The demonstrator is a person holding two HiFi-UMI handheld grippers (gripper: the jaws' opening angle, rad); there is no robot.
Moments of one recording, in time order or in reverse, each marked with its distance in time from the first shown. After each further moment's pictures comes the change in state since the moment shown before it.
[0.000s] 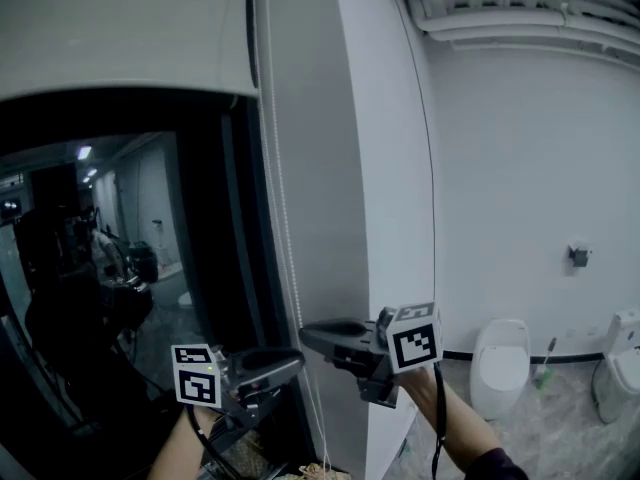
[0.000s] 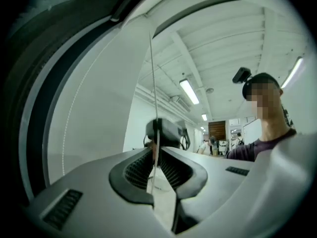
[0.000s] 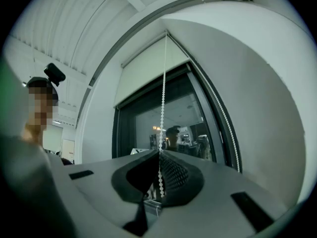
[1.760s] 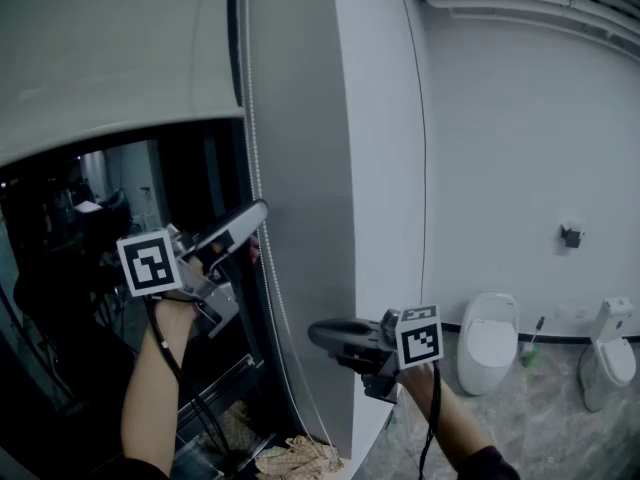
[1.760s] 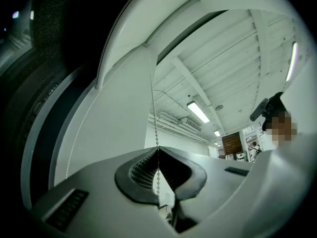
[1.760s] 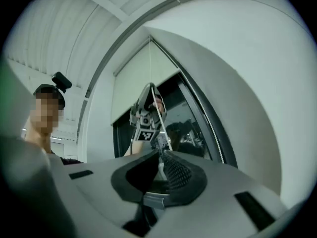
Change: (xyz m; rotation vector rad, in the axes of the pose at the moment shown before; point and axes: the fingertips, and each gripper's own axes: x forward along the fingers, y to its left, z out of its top) left arm 0.018 0.011 0.192 0.088 -0.263 0.098; right arm -0.043 -0.029 -0.054 0.153 -0.041 0.014
